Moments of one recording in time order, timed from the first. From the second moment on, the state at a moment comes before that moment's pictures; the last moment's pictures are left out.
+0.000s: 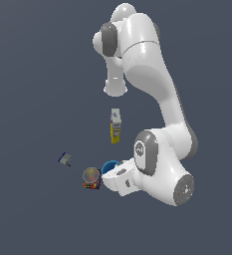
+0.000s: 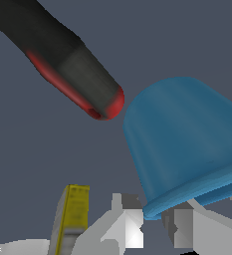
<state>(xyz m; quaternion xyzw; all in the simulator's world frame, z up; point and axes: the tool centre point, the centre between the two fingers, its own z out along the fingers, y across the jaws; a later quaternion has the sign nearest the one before) 0.093 0.020 0.095 0.90 0.24 -0.32 0.16</state>
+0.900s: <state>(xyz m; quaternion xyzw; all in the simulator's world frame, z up) 0.128 0.067 0.241 0.96 0.10 -0.11 0.24</state>
